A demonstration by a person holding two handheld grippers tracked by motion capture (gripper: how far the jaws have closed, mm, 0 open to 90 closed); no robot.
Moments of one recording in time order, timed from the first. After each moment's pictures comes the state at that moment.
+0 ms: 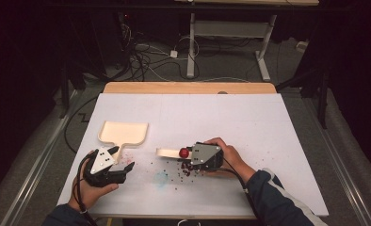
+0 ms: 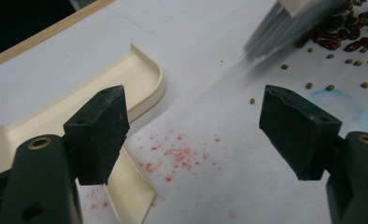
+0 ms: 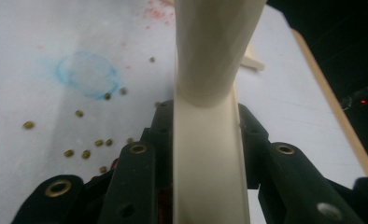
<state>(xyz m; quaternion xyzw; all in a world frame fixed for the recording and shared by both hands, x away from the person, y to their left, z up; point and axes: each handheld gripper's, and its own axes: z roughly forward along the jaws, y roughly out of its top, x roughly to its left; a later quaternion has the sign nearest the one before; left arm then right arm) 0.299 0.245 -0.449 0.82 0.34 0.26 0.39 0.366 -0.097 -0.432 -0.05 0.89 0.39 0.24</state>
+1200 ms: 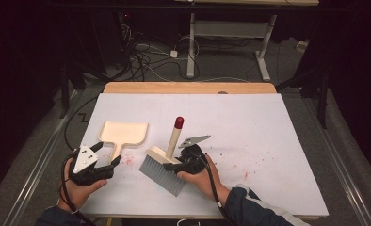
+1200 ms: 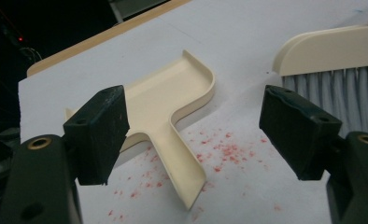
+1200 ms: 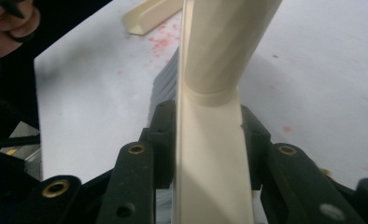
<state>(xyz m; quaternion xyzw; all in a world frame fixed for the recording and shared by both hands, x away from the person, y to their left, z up) 0.295 0.273 -0.443 0.78 0.38 0.30 0.40 0.368 -0.057 -0.466 0.32 0.84 0.43 -0.03</state>
